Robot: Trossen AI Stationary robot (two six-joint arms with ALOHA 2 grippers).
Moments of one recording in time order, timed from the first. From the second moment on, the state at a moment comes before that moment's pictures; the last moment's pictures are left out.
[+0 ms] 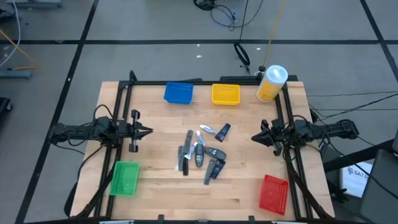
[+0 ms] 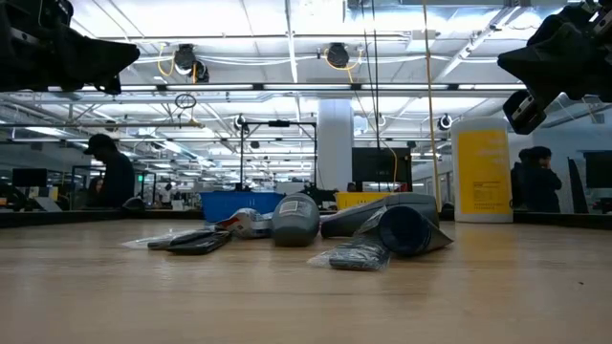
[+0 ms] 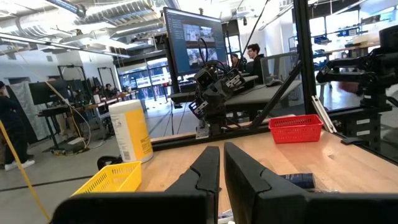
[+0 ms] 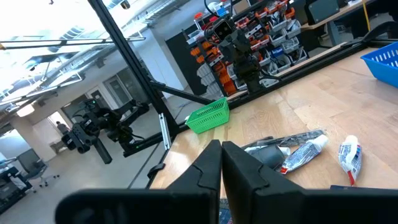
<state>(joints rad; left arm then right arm) -0.04 0.01 0.01 0.16 0.00 0.20 0.15 0.02 0.01 0.07 0.00 0.51</state>
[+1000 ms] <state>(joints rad) -0.04 0.01 0.02 0.16 0.00 0.20 0.15 0.02 0.01 0.11 0.12 0.47</state>
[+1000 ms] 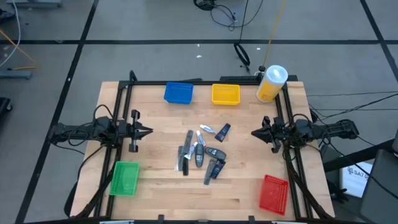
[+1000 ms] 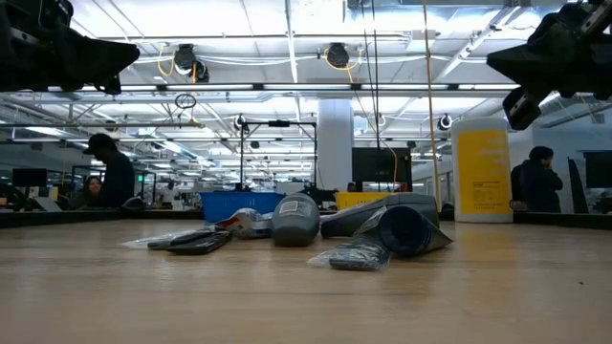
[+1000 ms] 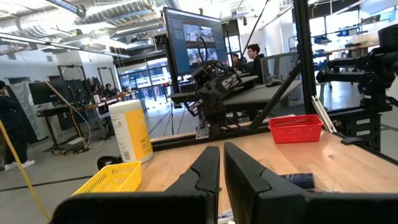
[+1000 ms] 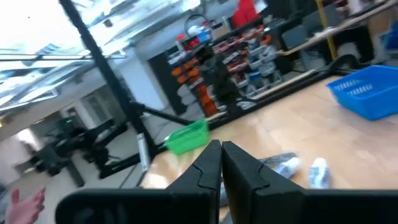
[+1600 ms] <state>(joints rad) -0.04 0.01 0.01 0.16 0.00 0.20 0.15 0.22 0.01 0.31 0.11 0.35</state>
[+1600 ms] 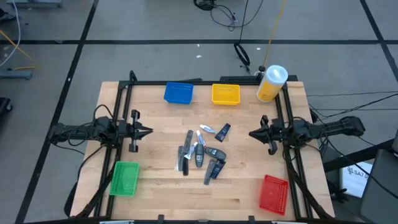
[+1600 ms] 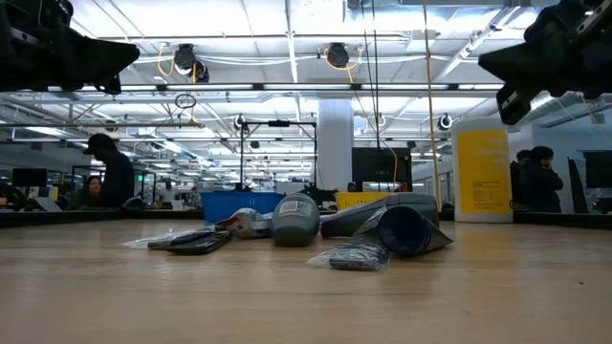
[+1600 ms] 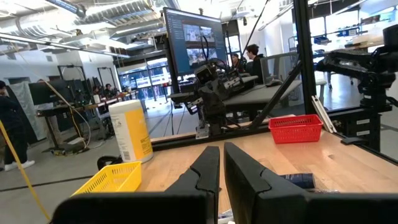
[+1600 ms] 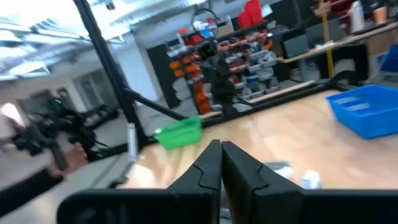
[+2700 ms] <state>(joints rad) -0.04 0.01 0.01 0.15 -0.08 0.08 -0.34 1.49 0.63 0.03 -0.35 -0.32</state>
